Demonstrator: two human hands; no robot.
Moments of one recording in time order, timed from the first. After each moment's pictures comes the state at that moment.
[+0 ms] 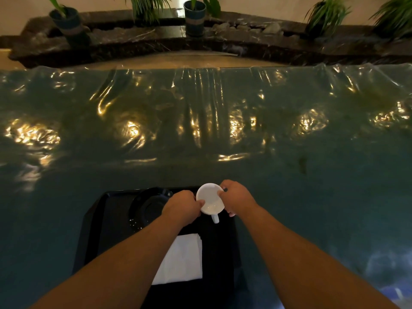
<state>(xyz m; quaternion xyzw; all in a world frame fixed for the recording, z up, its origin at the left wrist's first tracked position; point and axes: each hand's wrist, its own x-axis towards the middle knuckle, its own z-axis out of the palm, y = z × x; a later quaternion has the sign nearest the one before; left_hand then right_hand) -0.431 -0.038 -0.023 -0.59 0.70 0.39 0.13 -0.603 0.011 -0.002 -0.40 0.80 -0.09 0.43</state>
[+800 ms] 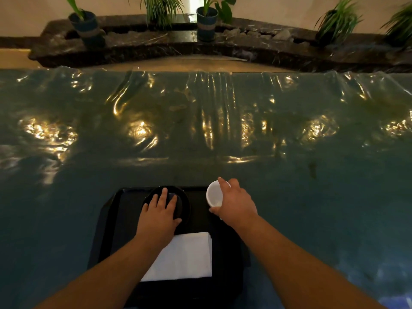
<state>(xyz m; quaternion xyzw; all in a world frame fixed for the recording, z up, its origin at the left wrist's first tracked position) -0.328 -0.007 -0.025 -0.55 0.79 0.17 0.20 -0.559 0.027 0.008 -0.57 0.78 0.01 0.26</state>
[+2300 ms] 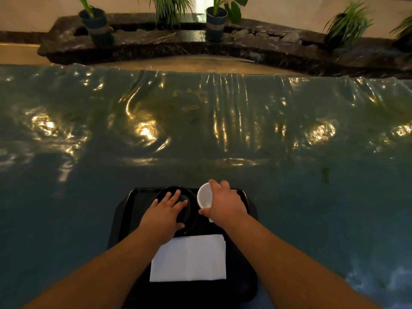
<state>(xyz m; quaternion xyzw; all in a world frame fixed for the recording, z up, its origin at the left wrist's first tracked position) -0.293 -0.038 -0.026 -0.47 0.82 0.23 0.21 -0.495 -0.005 0.008 -0.58 0.77 0.02 0.28</state>
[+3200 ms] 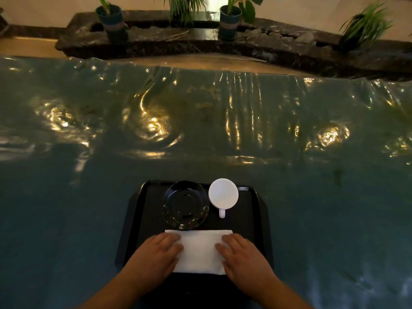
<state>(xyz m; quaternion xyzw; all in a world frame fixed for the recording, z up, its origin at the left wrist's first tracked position) -0.197 0.067 -0.069 -0.34 0.93 0.14 -0.01 -0.506 0.148 -0.066 -0.82 0.56 -0.02 0.14</state>
